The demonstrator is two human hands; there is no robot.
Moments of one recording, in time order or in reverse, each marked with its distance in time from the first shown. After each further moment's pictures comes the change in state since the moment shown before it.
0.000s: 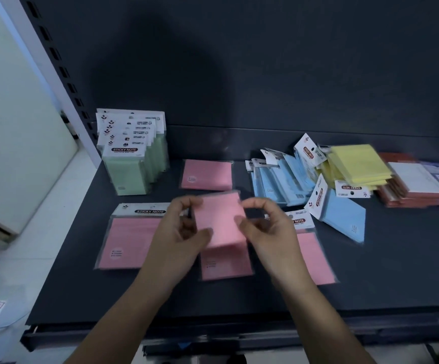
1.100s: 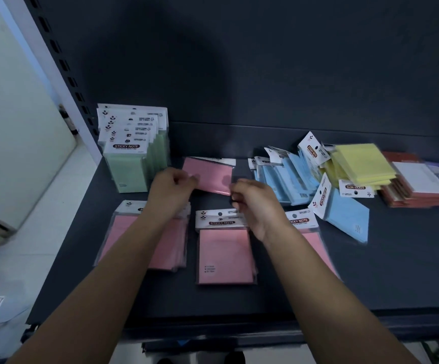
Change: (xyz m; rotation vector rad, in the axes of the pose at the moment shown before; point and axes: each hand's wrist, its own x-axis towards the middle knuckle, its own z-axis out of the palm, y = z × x) left_hand 0.090 -0.002 -0.013 0.373 0.202 -0.041; right_hand 0.062 -0.012 0.026 0.163 -0.046 0.438
